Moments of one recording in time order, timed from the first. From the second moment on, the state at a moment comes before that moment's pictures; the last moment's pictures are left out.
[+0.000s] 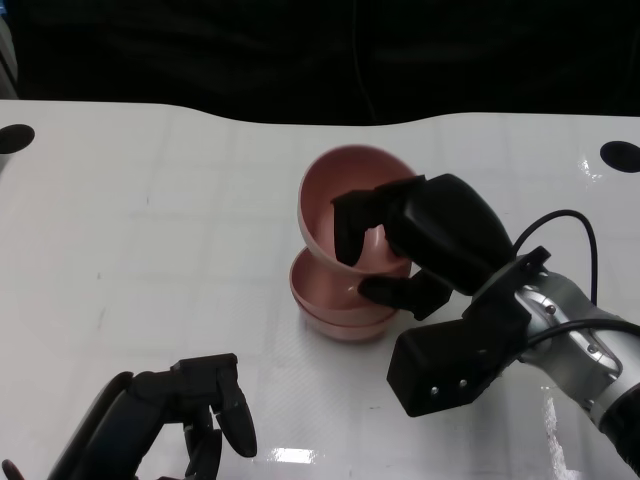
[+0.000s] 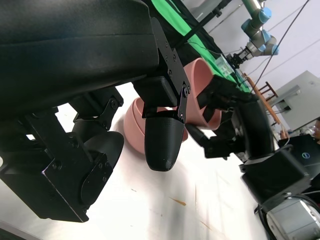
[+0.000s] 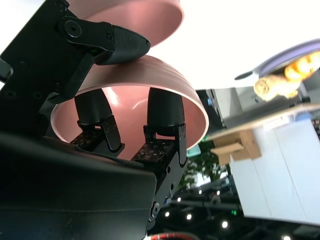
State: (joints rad) left arm 0.36 0.24 -0.08 -0.34 0.16 -0.33 -0.15; right arm -0.62 -0.18 0.46 0.58 -0.75 -0.49 -0.27
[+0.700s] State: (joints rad) left arm 0.36 0.24 -0.08 -0.37 0.16 -0.31 -0.15; right arm -0.67 -0.15 0.52 0.78 -0.74 -0.52 -0.19
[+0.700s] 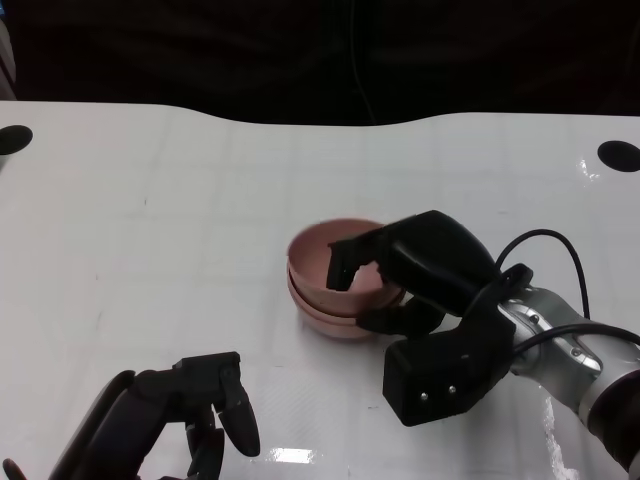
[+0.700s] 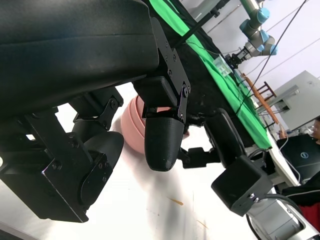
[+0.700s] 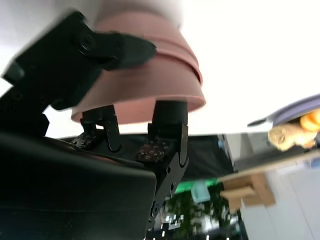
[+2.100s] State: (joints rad) left arm 0.35 0.24 -0.08 -0.32 0.16 -0.35 -0.15; right arm -0.44 -0.35 0.48 0.37 -0.82 -0.44 -0.15
